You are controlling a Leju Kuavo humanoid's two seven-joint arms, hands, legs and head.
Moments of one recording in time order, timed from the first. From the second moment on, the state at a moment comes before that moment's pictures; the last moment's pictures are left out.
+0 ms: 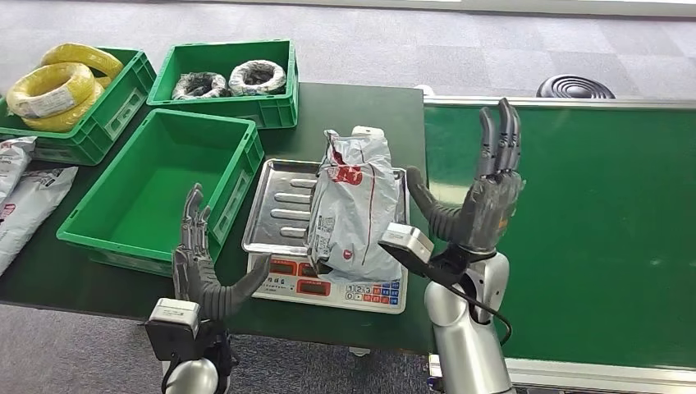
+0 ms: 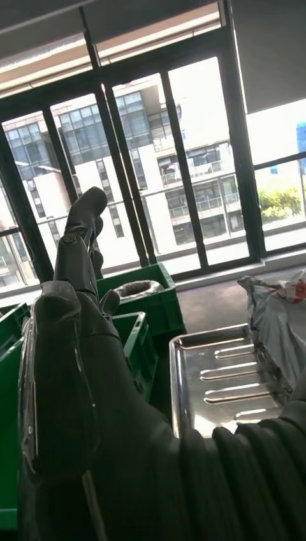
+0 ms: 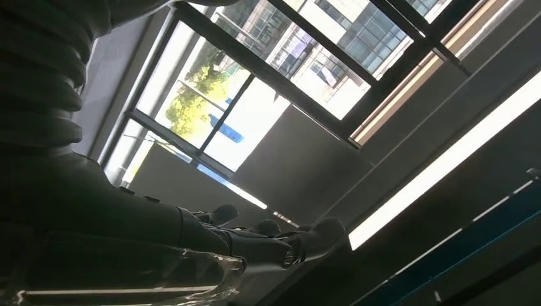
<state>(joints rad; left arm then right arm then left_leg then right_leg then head) -0.02 -0.18 -0.35 -1.60 -0.27 0.43 -0.64 -0.31 0.28 0.18 -1.41 0.90 -0.69 -0.58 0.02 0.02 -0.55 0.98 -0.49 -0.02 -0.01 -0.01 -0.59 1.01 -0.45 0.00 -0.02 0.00</state>
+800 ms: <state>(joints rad) -0.63 -0.24 -0.55 -1.40 -0.69 0.10 -0.28 -0.05 0.23 0.17 -1.67 0.20 -0.33 -0.69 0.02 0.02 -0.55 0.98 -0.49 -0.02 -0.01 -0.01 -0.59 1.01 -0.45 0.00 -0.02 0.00</state>
